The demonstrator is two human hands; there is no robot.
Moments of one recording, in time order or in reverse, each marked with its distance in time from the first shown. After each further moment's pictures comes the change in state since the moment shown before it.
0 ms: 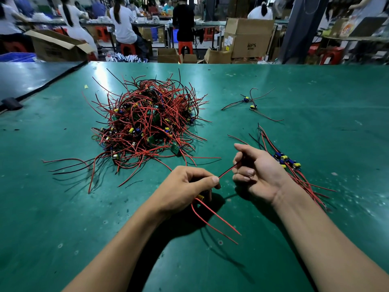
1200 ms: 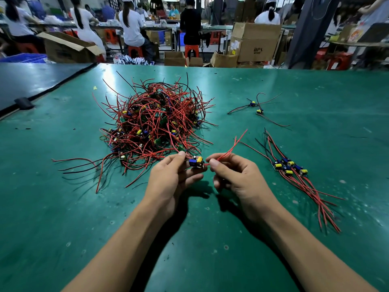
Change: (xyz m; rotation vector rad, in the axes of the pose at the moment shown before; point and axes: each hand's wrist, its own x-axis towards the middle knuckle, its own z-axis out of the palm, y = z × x) left_hand 0.007 0.011 -0.010 -0.792 0.559 -0.164; right_hand -0.018 0.045 0.026 -0.432 -0.221 -0.488
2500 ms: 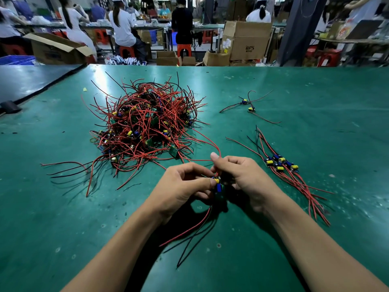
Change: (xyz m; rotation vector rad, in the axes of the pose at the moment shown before) left_hand -0.007 -0.018 -0.001 0.429 -0.455 0.070; right_hand 0.008 -0.011 -0.022 -0.091 0.053 0.257
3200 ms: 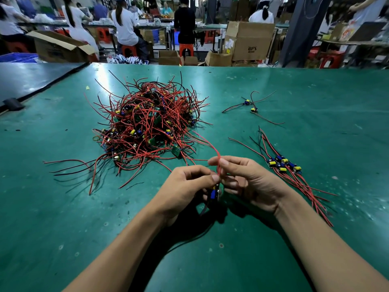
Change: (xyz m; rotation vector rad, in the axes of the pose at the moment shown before) left_hand -0.004 0.003 0.007 -0.078 -0.010 -0.050; right_hand 0.005 0.002 -0.014 0.268 -0.340 0.025
